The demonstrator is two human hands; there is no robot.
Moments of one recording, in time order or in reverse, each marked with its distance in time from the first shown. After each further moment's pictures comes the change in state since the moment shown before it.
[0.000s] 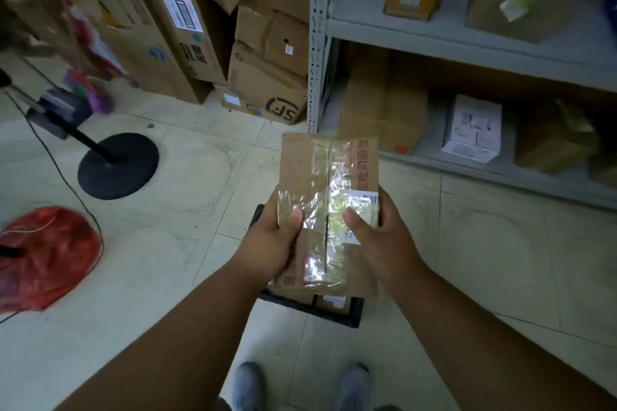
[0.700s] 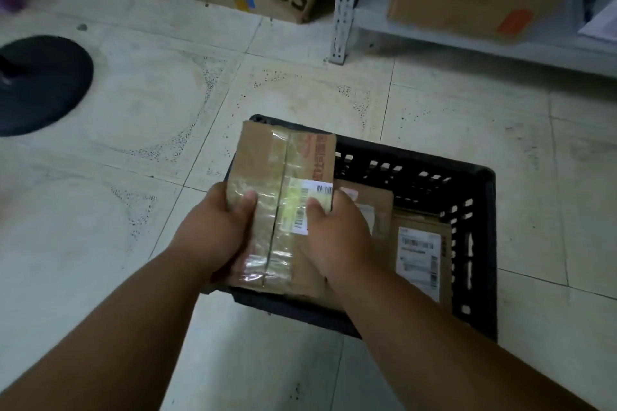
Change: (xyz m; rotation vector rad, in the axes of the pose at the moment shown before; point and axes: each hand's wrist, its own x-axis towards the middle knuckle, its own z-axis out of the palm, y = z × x) left_hand 0.240 -0.396 0.005 0.351 0.166 -0.240; right_hand 0.186 0.399 0.242 -0.351 0.036 0.201
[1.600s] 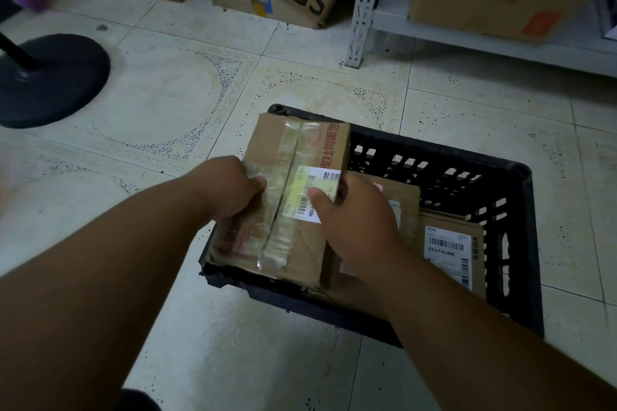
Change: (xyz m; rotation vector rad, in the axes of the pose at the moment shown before) left_hand 0.044 0.004 -0.020 0.498 -0.065 0.126; right_hand 0.010 0.005 0.016 -0.113 0.036 -0.247
